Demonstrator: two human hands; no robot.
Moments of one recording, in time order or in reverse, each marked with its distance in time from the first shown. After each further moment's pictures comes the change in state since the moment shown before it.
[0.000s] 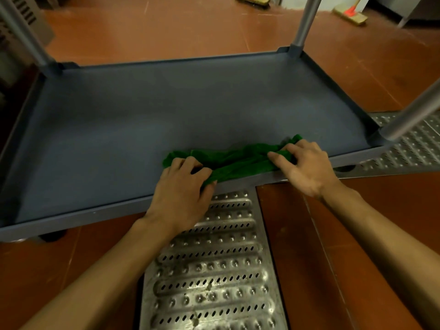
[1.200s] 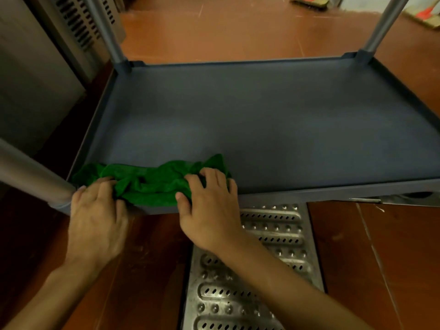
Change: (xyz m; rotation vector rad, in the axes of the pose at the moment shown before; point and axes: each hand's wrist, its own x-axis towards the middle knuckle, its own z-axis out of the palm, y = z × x) left_hand -0.126 -0.160 -0.053 0.110 0.217 -0.554; right_hand -0.055 -0.250 0.106 0.164 -0.110 -0.339
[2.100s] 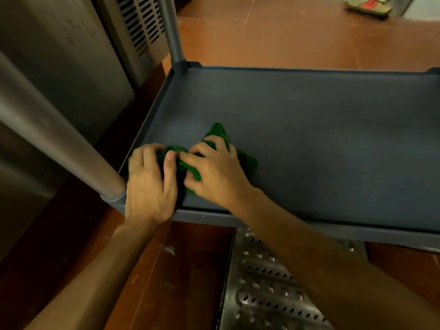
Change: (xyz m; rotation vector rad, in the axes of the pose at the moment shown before) left_hand 0.087 -0.001 0.020 -0.290 0.325 -0.029; right_hand 0.140 -0.024 0.043 -0.034 0.104 -0.465
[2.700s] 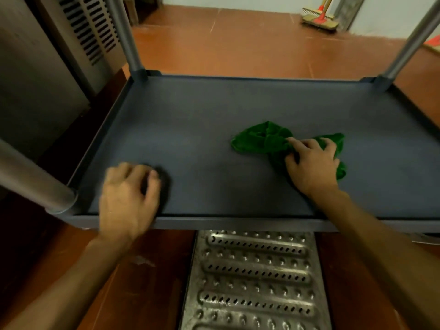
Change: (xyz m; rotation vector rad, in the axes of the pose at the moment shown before) left_hand -0.018 0.039 0.012 0.162 -0.054 0.074; right_hand -0.108 0.183 -0.122 -0.232 0.044 0.762
